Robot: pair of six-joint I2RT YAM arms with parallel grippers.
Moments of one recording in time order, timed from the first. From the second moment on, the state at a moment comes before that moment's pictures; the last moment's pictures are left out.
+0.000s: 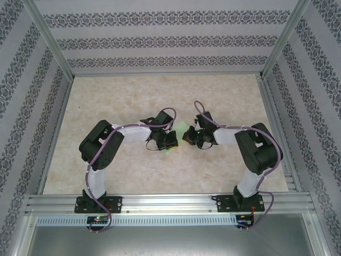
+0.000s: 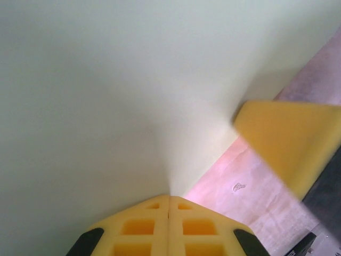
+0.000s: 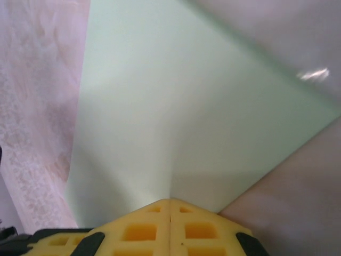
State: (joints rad) left arm -0.70 1.96 1.16 -0.31 0.44 -0.96; right arm 0.41 1.76 0.78 0.00 -0.46 0.87
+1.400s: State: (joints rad) left arm -0.70 1.96 1.16 -0.31 0.44 -0.94; right arm 0.44 1.78 0.82 -0.04 -0.45 0.79
